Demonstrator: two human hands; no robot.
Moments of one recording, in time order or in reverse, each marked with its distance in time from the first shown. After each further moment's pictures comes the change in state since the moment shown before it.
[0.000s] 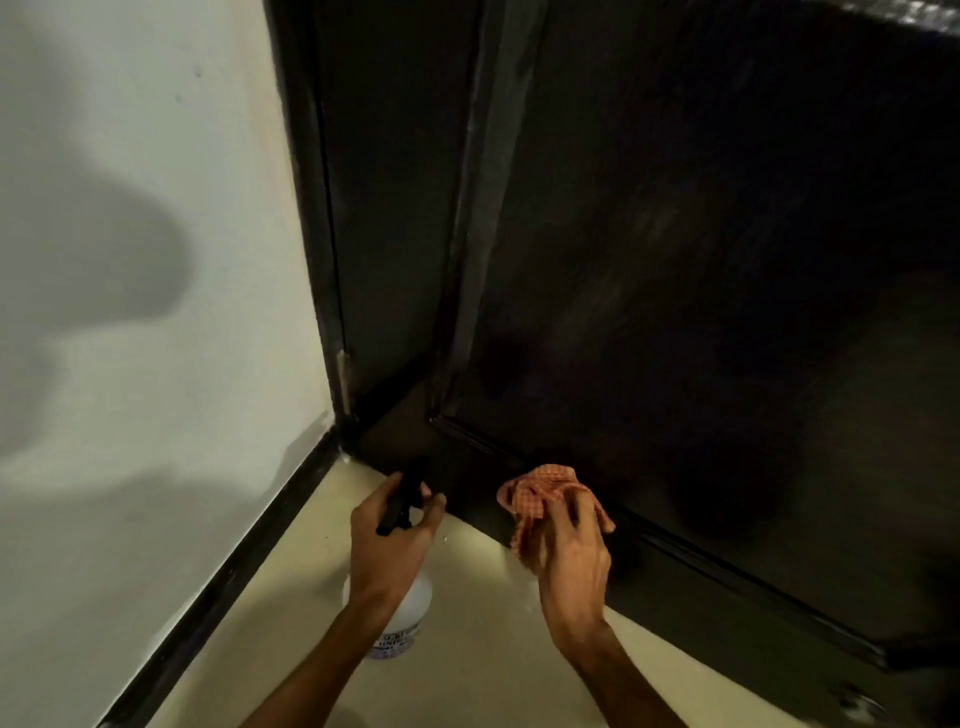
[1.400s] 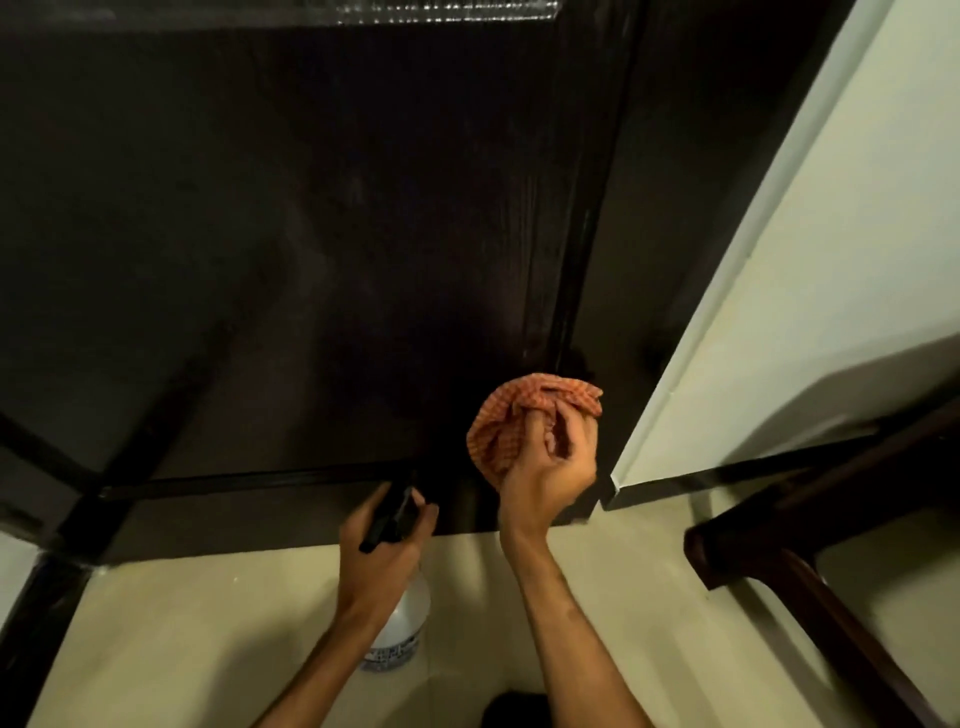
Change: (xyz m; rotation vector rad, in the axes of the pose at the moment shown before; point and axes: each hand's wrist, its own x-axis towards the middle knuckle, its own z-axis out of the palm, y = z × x) left_hand -0.211 0.096 0.212 0.035 -0.561 0.035; right_hand -0.037 0.187 -0.222 0.865 1.116 0.635
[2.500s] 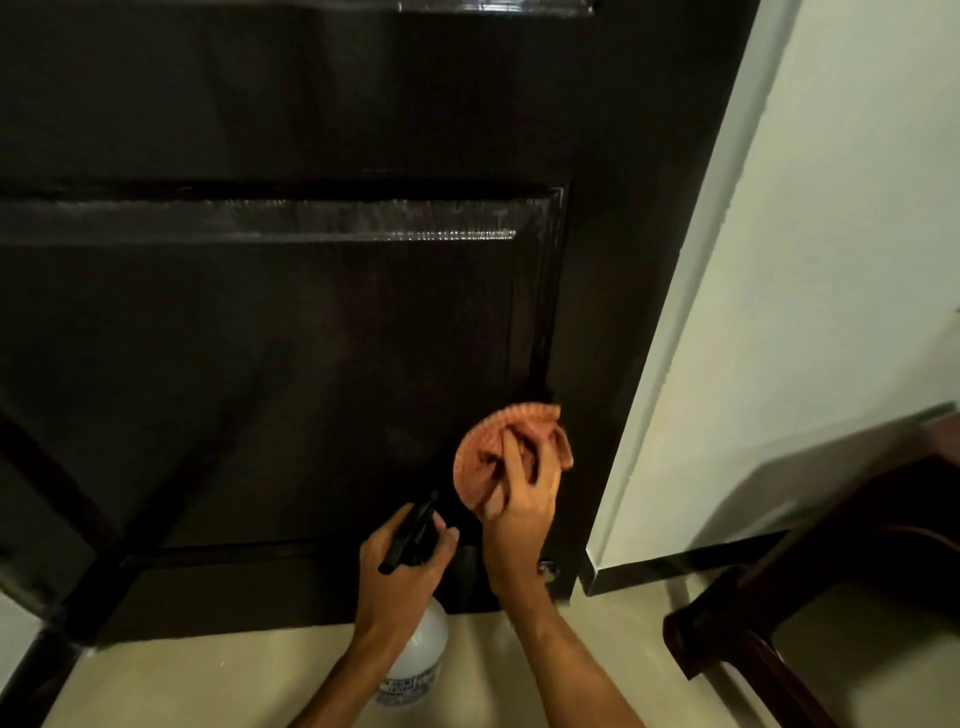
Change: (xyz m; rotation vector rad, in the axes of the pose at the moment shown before) left_hand -0.017 0.081 0.014 -0.107 -0.067 0.109; right_hand 0.016 -0.028 -0.004 -0.484 -0.341 -0.525
